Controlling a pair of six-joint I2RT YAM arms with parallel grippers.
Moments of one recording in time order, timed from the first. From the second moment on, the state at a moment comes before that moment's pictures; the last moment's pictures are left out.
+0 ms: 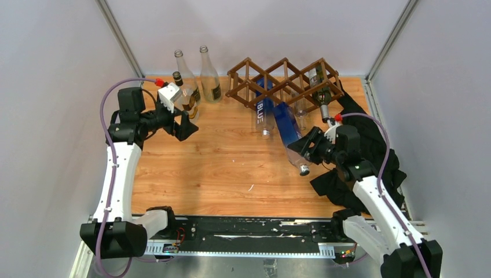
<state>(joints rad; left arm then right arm) 0.08 1.11 1.19 -0.71 0.78 0.41 0.23 0.86 0.61 -0.25 -0.46 0.79</state>
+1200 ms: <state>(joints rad) -0.63 0.80 0.94 -0.77 0.44 1.02 0.82 1.19 1.01 -0.54 -0.38 0.74</state>
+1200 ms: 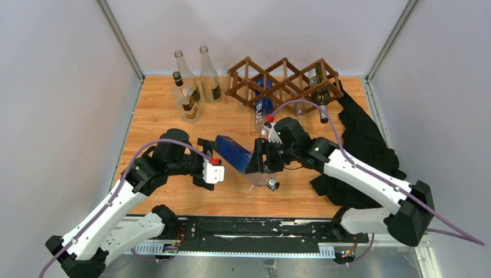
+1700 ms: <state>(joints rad) -0.72 0.72 0.82 -0.73 0.34 1.08 0.96 1.45 1.23 -0.52 -0.43 0.73</state>
